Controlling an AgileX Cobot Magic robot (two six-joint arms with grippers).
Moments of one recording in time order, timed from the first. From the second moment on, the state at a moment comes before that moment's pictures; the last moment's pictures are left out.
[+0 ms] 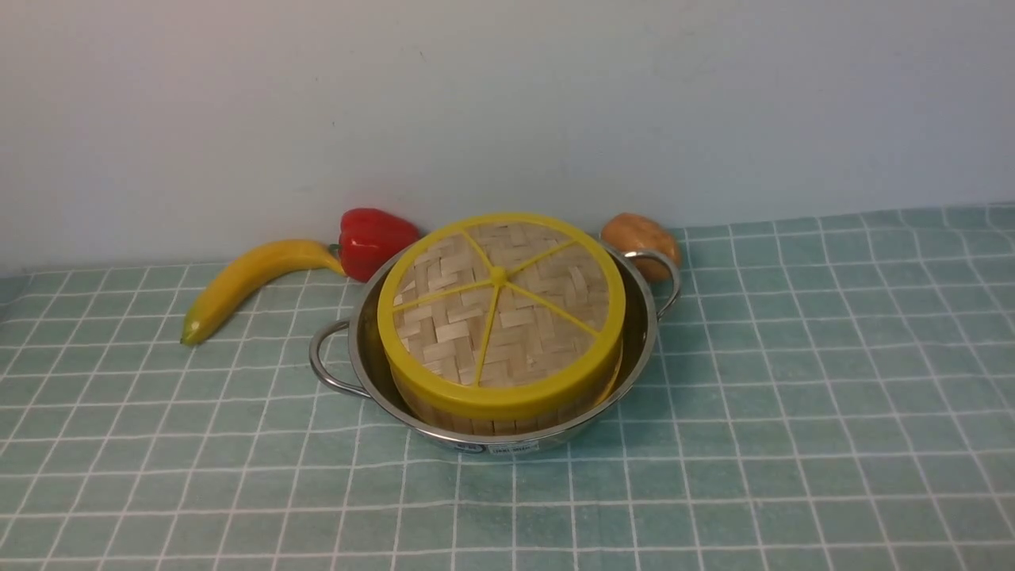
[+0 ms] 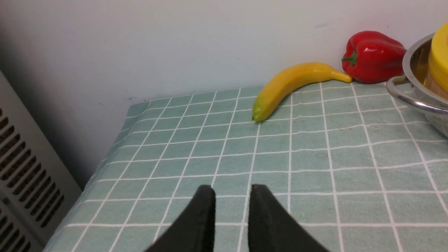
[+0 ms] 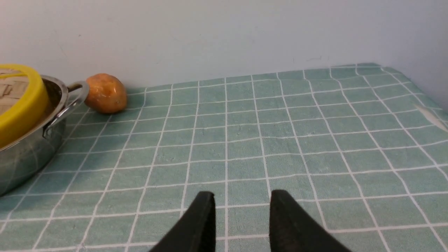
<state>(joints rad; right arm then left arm) 0.00 0.00 0.01 -0.11 0.37 0.31 0.12 0.00 0.01 0.33 0.29 -0.13</state>
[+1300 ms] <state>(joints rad) 0.00 0.00 0.01 -0.11 0.37 0.31 0.12 0.00 0.01 0.33 0.29 -0.13</state>
